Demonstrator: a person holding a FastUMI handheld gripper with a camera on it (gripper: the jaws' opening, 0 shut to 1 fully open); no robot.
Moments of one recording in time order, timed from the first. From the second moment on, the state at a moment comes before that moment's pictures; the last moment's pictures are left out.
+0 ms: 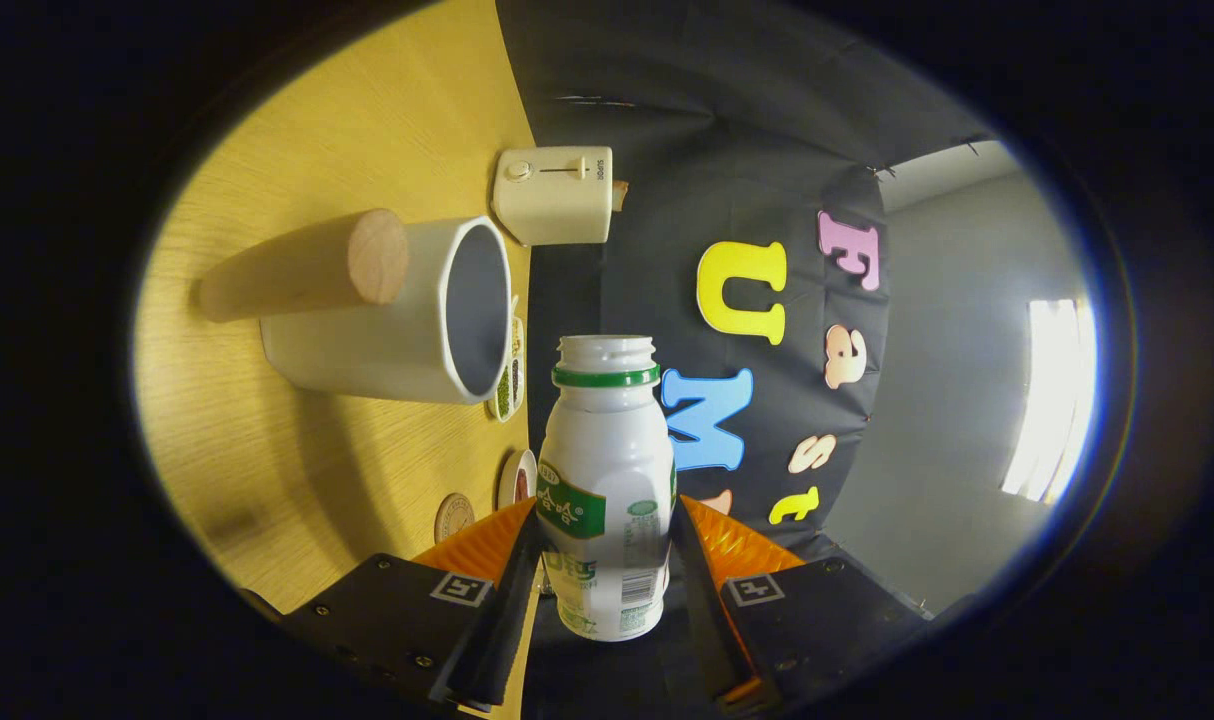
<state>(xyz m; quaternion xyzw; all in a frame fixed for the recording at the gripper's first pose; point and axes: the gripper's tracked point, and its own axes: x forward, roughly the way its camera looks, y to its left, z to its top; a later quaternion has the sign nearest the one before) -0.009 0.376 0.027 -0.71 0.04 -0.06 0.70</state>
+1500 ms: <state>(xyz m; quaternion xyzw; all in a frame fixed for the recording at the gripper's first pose) -0.007 0.388 0.027 -0.75 0.01 -0.06 0.66</state>
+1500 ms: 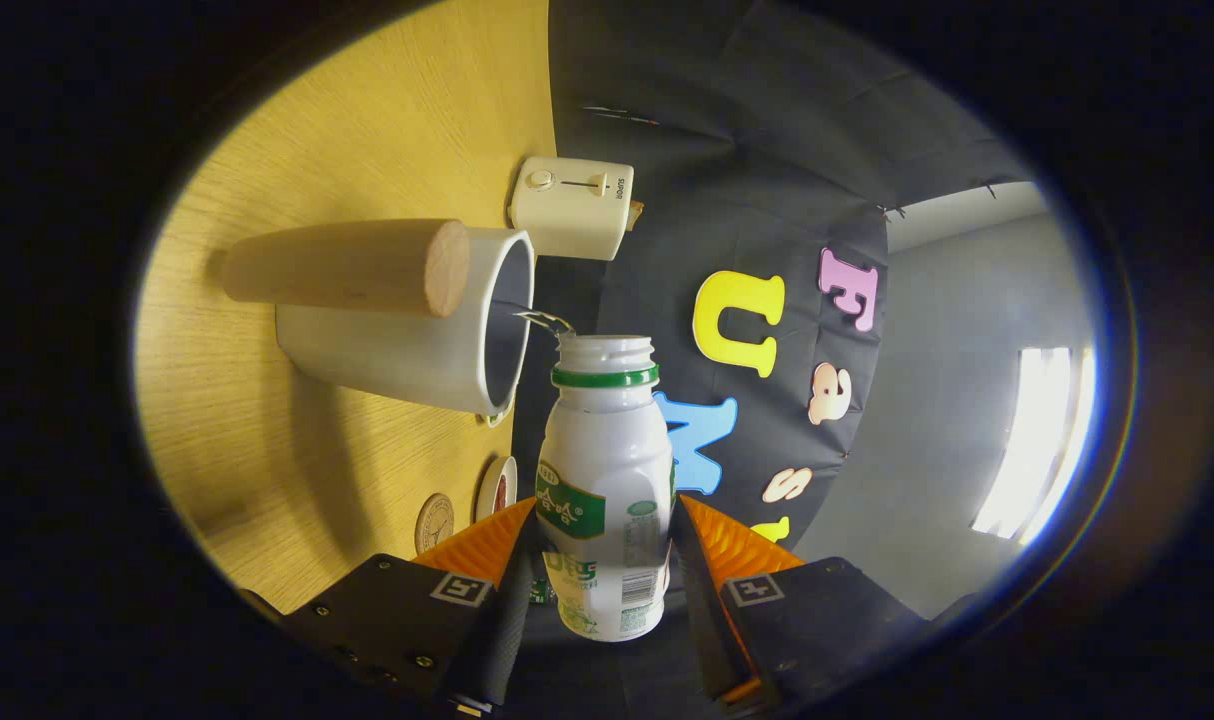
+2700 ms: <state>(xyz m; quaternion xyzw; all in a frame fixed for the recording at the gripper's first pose) -0.004 0.389 0.031 -0.77 -0.01 -0.08 0.64</state>
